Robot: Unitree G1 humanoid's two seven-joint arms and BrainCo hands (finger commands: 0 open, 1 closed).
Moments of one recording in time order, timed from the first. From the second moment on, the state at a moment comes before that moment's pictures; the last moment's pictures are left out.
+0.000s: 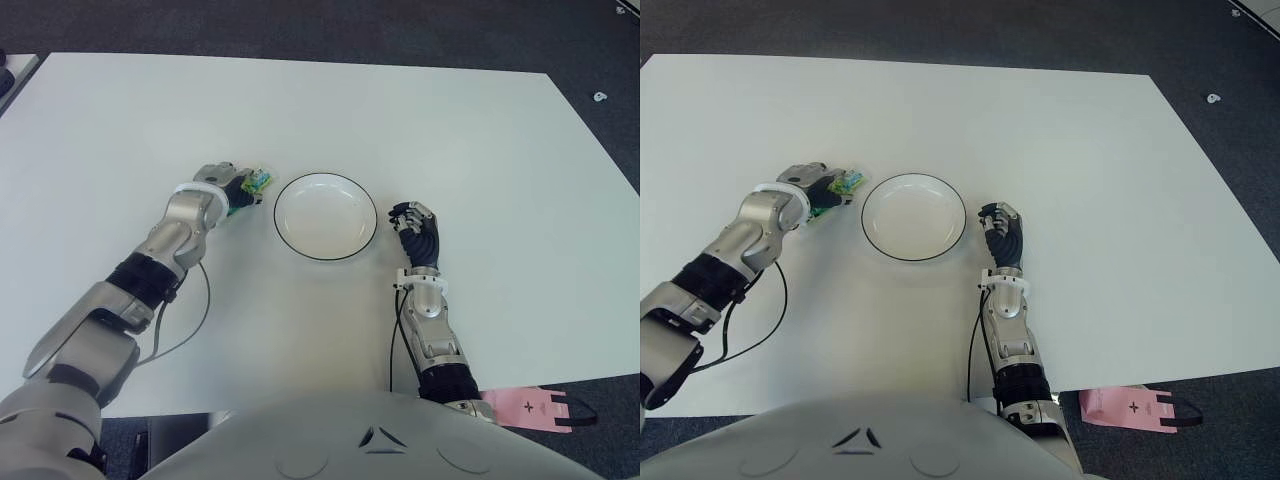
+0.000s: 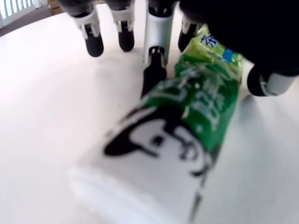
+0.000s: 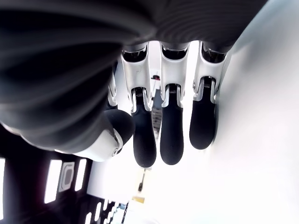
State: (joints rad) left arm -0.43 0.55 -0.56 0.36 0.88 0.32 -0.31; right arm 0.04 0.01 0.04 0.30 -0.21 -0.28 -0.29
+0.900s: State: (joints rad) left arm -0.36 0.42 -0.55 0.34 0.93 0.53 -0.14; right arm 0.05 0.00 0.04 0.28 -0.21 -0.28 -0.27
